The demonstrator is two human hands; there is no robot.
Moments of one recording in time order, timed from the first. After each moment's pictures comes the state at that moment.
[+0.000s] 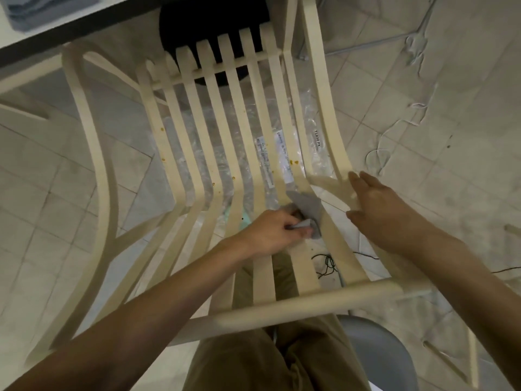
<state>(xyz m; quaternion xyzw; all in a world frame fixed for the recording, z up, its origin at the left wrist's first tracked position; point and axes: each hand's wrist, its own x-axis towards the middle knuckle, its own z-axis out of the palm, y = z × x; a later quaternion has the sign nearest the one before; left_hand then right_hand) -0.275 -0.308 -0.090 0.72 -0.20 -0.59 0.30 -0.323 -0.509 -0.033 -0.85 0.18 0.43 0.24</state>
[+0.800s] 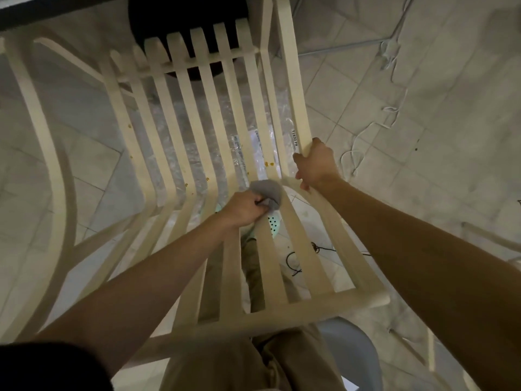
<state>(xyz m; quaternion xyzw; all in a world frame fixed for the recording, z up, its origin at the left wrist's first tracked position) -0.248 -0.339 -0.160 0.78 -0.12 -0.58 0.19 -0.248 -0.513 -0.149 -0.78 0.42 0.26 0.38</state>
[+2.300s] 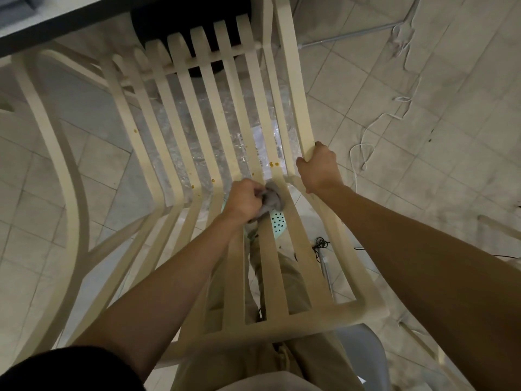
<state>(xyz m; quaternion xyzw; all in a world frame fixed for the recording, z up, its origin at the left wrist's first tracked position) -0.237 -0.342 -0.187 0.85 -0.06 -0.46 0.24 -0.248 -0.518 -0.166 -0.79 0.42 0.26 0.37</state>
